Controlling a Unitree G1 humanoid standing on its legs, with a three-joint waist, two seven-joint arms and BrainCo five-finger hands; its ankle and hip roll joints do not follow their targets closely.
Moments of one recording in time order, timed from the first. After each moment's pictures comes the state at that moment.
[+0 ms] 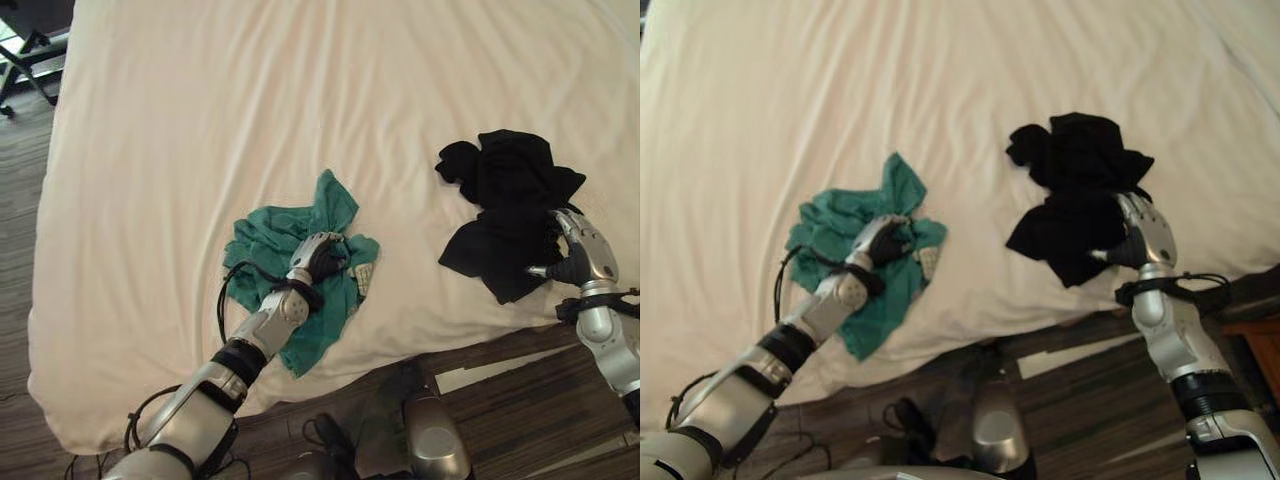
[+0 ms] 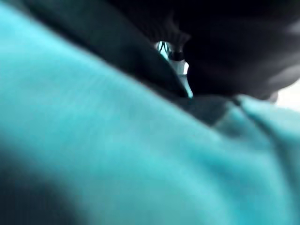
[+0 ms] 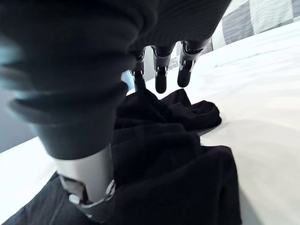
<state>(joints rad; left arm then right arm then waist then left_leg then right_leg) -0.56 0.36 -0.51 0.63 0.38 -0.13 0.15 -0.25 -0.82 0.12 0.35 -0.43 -0.05 -0.34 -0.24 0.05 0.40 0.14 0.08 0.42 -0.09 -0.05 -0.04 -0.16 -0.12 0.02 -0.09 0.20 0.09</state>
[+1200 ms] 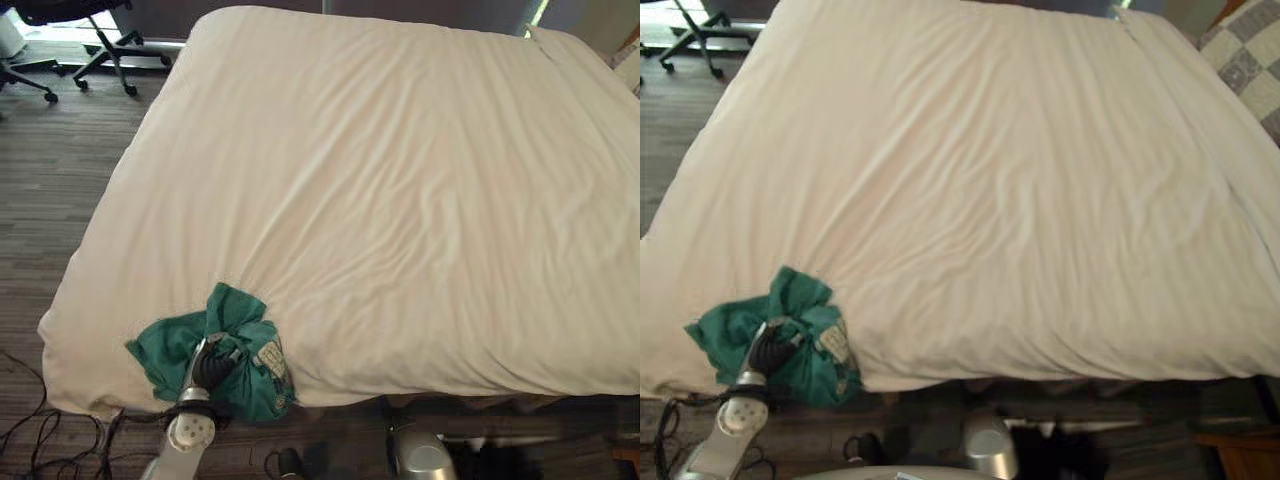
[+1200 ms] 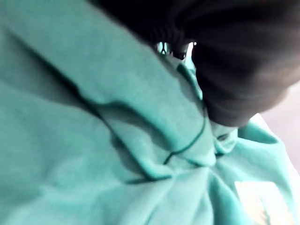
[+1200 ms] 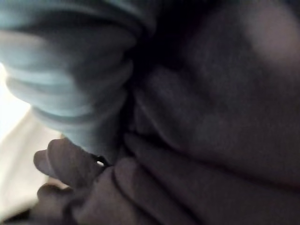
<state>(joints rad) 0.24 0.41 -0.04 0.31 0.05 -0.13 0.10 0.68 -0.20 0.09 0.39 -0.02 0.01 -0.04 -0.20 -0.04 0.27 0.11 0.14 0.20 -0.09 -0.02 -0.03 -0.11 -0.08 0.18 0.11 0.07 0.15</state>
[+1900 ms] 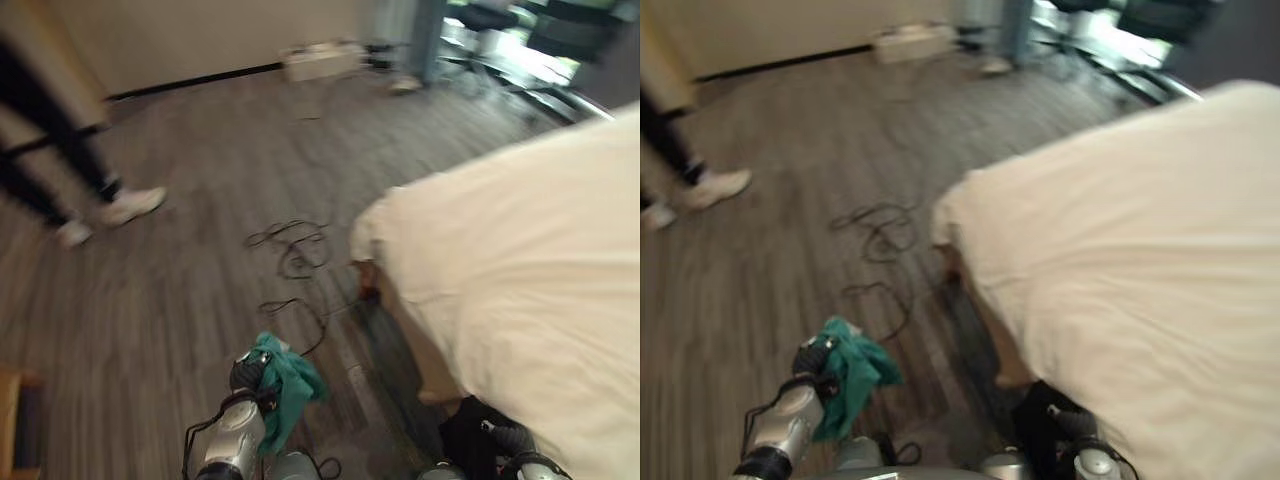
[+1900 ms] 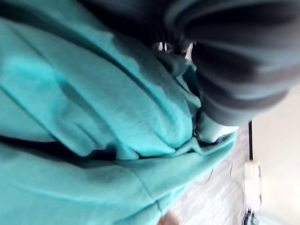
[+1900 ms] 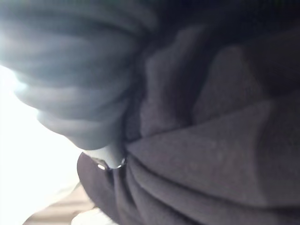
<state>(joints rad) -0.02 0.20 -0.08 0.68 -0.46 -0.10 0.16 0.20 -0.27 0.05 0.61 0.22 0.00 -0.20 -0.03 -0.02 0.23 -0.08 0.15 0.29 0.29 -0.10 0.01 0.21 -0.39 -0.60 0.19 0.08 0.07</state>
